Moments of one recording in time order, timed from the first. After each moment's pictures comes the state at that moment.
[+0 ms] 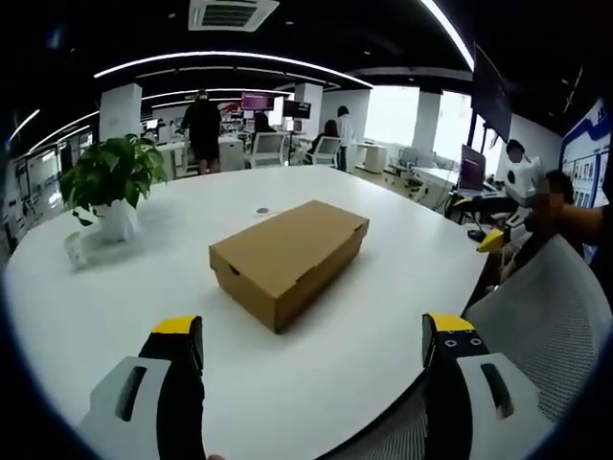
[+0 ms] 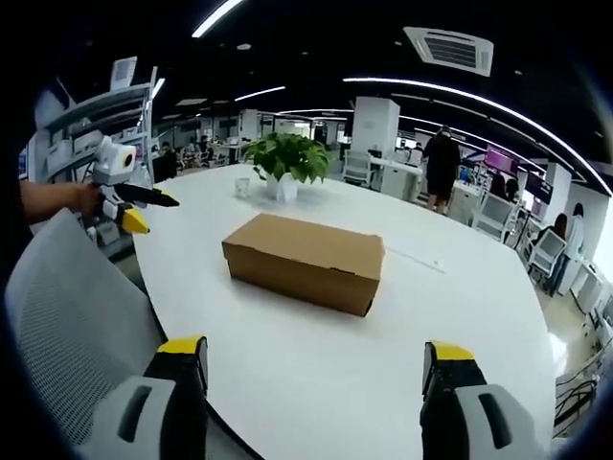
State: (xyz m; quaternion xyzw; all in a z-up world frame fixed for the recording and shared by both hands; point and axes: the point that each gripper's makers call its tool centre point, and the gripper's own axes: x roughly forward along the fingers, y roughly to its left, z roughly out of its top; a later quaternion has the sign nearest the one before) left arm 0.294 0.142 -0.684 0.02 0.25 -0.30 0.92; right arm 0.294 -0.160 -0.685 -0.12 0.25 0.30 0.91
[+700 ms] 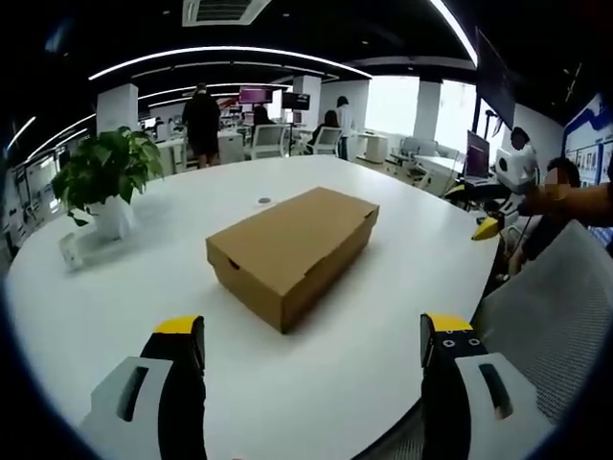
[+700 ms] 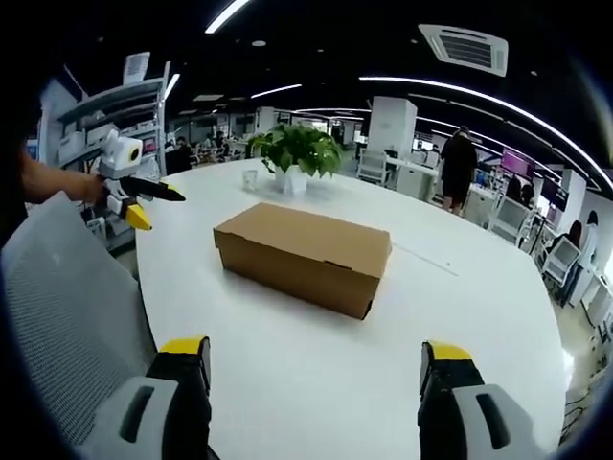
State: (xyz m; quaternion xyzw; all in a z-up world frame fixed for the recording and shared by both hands) left arm 0.314 0.134 -0.713 0.03 0.26 -0.30 0.92; right arm 0.334 -0.166 -0.721 -0.13 0.25 0.34 0.90
